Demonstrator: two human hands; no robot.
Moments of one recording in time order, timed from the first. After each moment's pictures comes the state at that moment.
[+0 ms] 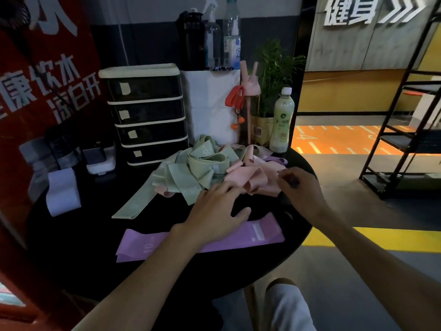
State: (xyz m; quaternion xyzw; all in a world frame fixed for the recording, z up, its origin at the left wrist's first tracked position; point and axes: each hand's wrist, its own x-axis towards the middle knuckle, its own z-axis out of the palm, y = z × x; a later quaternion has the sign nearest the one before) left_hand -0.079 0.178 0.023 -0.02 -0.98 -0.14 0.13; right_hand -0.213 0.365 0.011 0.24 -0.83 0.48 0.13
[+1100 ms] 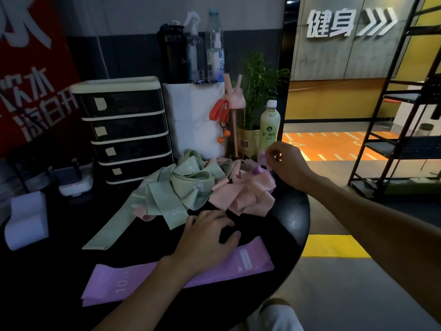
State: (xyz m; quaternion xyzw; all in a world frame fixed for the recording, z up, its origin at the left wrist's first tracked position) left_hand -0.102 0.183 0.002 0.01 -0.98 -0.14 0.12; right_hand -0.304 0.350 0.078 0.32 -0.86 0.36 0.19
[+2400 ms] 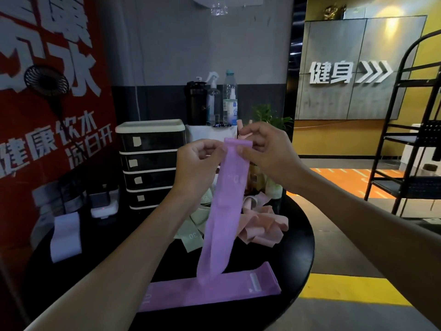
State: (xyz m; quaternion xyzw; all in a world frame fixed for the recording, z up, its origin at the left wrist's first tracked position) left_hand -0.081 0.179 0.189 0.01 -0.69 -0.61 0.40; right_hand -0.166 0.317 0.209 0.44 -0.69 0.56 0.13
